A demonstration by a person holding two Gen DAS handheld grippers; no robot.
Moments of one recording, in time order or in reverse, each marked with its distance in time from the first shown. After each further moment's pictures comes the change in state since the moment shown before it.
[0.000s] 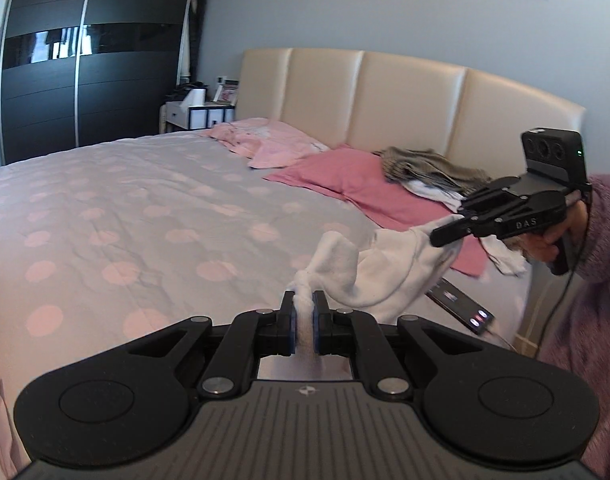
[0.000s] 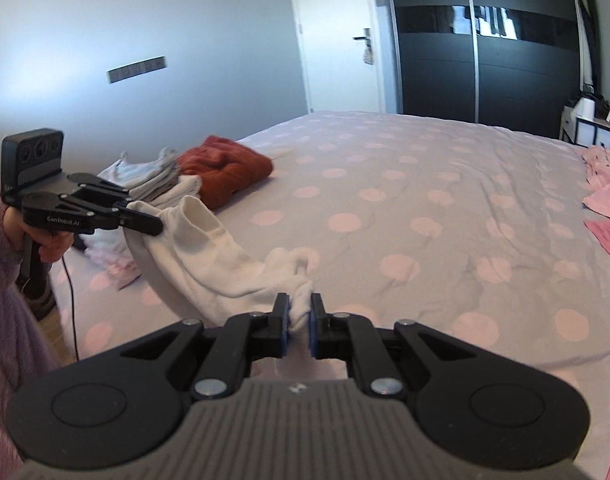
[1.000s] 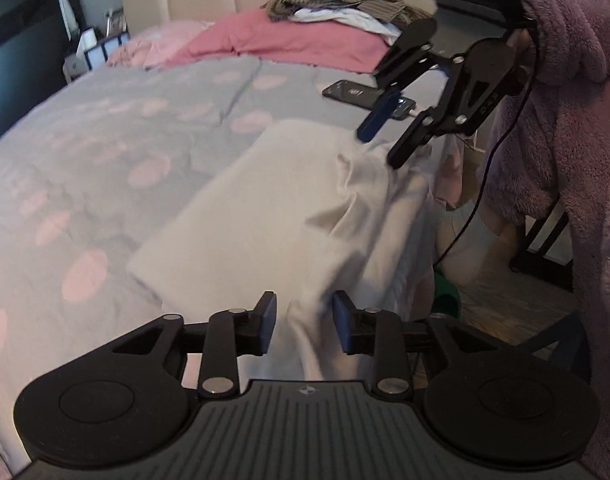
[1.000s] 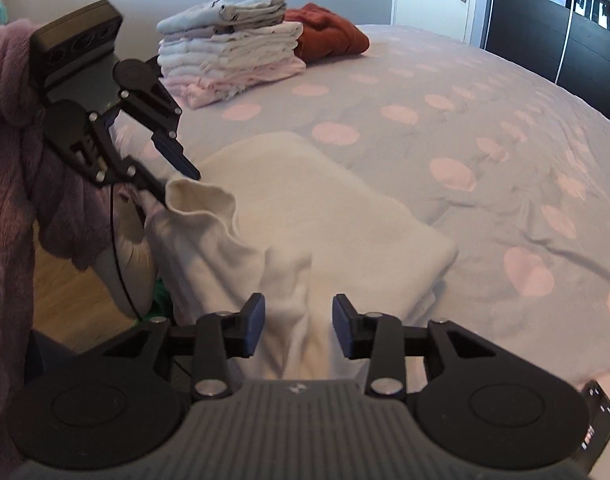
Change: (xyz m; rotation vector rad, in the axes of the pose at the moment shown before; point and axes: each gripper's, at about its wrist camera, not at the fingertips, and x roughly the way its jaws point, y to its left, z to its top) left arm 0.039 -0.102 -0.127 0.383 0.357 -0.073; right arm 0.032 0.067 -0.124 -0.220 0.284 0.090
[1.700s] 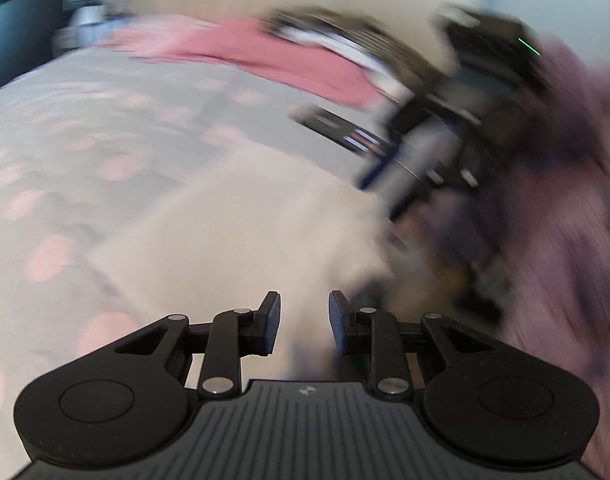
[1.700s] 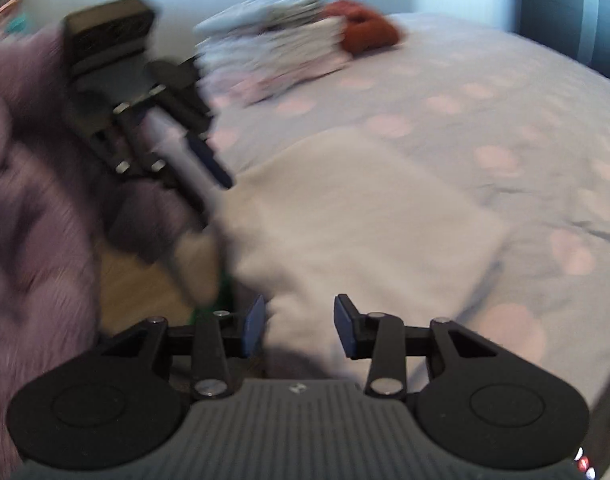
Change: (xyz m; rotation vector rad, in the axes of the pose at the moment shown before) left arm -0.027 0.015 0.014 -0.314 -0.091 -0.025; right arm -0.034 0.030 -0.005 0.121 -0.016 0.016
